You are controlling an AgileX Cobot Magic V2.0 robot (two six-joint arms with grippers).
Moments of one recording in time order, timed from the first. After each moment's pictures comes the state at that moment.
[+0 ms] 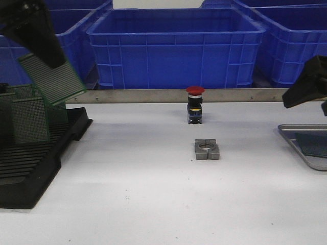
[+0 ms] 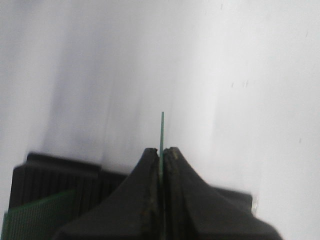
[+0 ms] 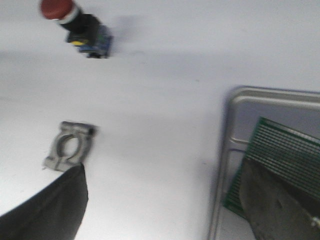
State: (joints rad) left arm -0.20 1.73 -1.52 -0.52 1.22 1.36; right arm -0.14 1.56 -0.75 1.41 0.49 -1.41
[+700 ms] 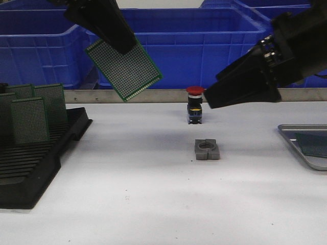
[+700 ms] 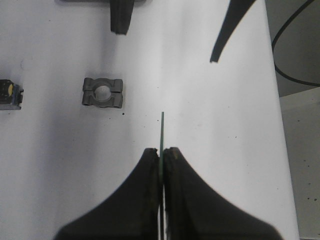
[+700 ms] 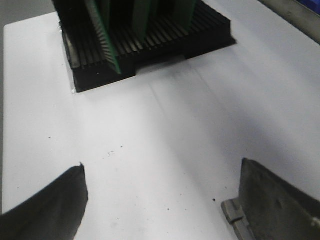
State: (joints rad) left arm -0.37 1.73 -1.53 -0.70 1.22 1.36; right arm 0.12 1.56 -0.80 1.44 0.85 -2.03
